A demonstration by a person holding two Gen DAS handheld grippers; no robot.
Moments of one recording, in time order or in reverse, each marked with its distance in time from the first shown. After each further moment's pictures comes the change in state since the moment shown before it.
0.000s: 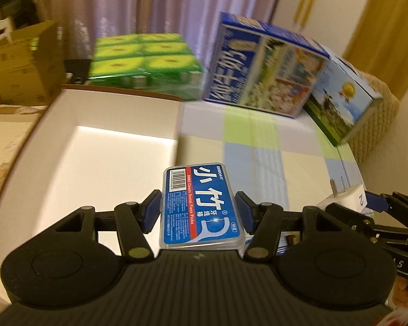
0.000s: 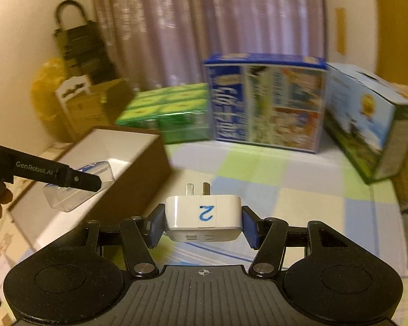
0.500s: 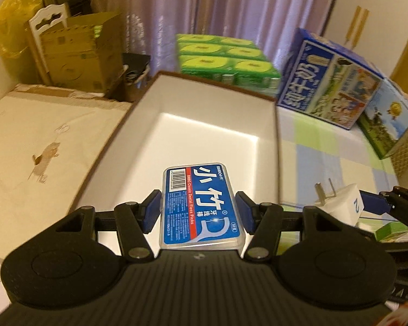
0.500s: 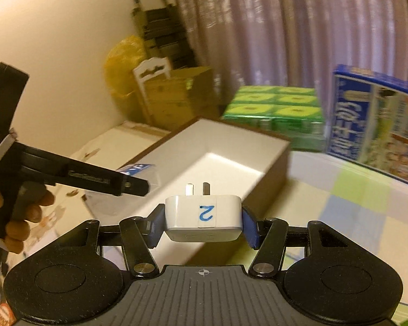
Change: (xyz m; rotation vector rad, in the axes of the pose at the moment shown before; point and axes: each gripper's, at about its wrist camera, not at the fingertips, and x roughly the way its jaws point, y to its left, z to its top) left arm -0.038 0.106 -0.030 -0.098 -0.013 0.159; right arm 0.050 0.137 0.005 -0.159 0.061 0.264
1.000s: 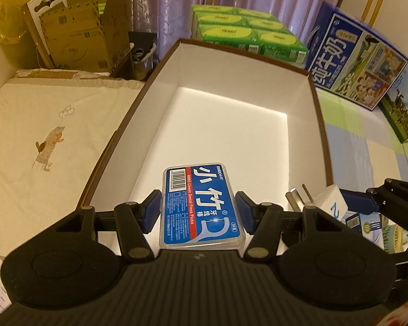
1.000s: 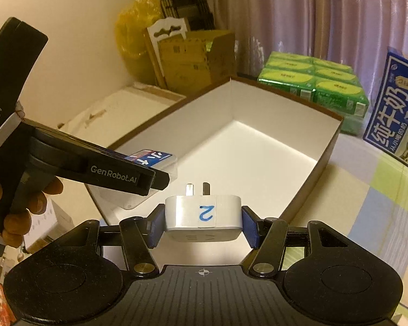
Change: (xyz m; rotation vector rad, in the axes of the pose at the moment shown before) left arm 0.052 0.038 -0.003 0.018 0.102 0.022; right arm 0.083 0.022 -0.005 -0.060 0.153 -0.005
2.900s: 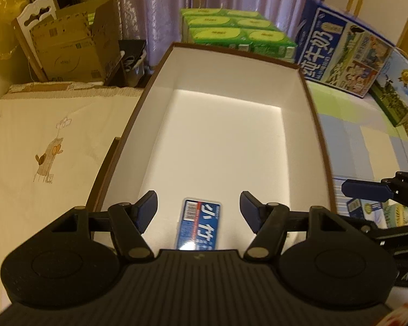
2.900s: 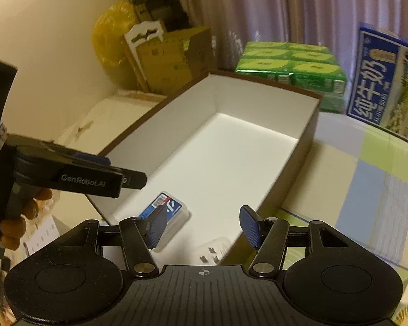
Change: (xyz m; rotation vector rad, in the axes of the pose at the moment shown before) left arm -0.022 0.002 -0.009 0.079 -0.025 -0.020; right arm -0.037 -0.003 -0.015 0.157 -0.030 -0.033
